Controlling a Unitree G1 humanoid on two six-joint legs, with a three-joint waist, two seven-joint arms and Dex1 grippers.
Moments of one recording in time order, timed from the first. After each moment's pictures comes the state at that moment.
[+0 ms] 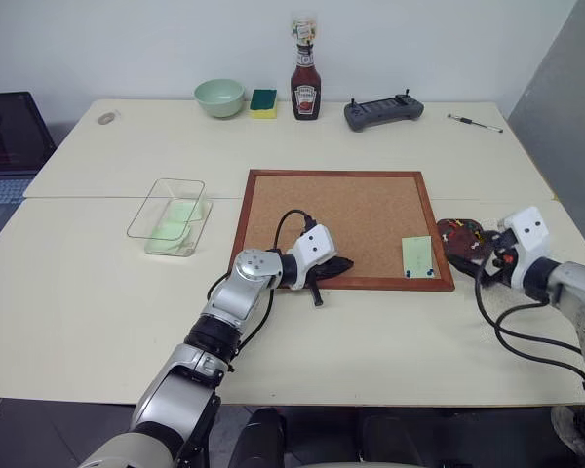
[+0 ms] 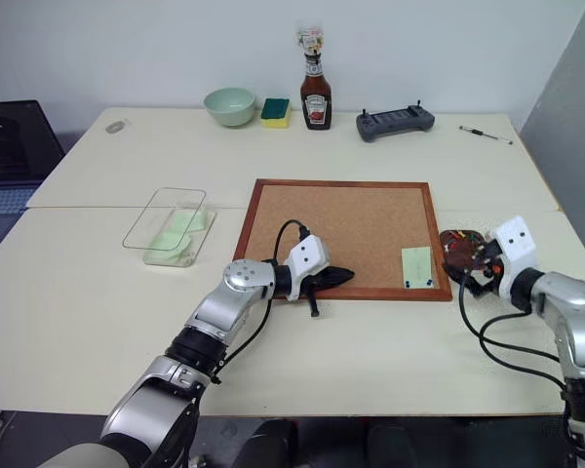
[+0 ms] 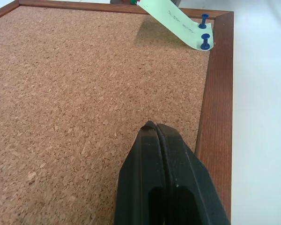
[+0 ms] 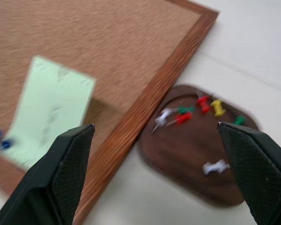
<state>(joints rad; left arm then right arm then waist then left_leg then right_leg) -0.64 0.23 -0.31 0.43 -0.02 0.09 -0.94 -0.21 -0.76 -0.22 -0.10 0.35 0.63 0.76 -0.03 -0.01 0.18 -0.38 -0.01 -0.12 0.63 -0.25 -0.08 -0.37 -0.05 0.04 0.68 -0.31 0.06</state>
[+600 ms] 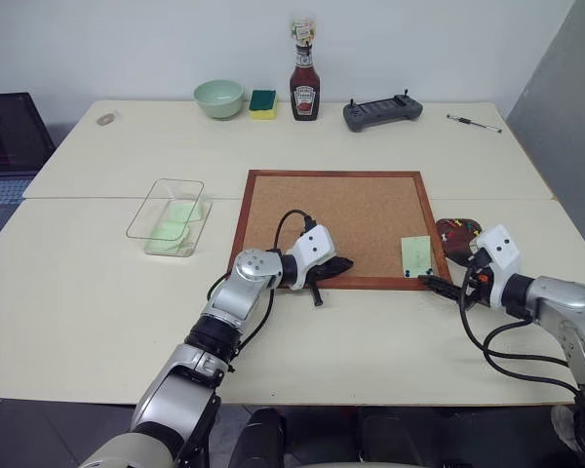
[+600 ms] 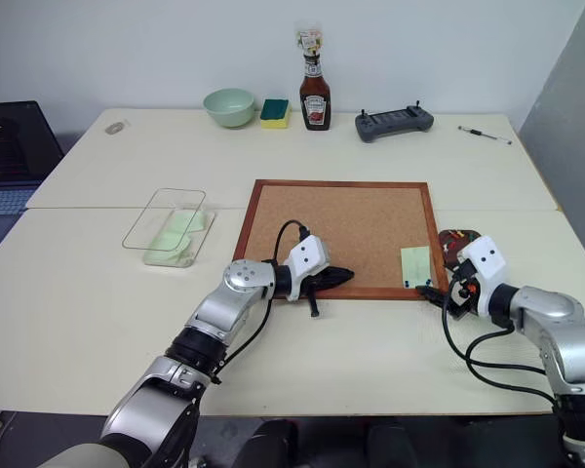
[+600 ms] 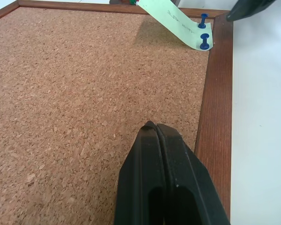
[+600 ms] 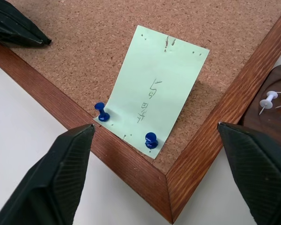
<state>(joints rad) -0.64 0.23 -0.31 0.44 -0.02 0.08 -0.94 -0.18 -0.74 -0.12 -0.17 0.36 0.64 0.76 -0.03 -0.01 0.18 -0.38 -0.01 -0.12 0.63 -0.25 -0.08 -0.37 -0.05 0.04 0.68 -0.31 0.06</state>
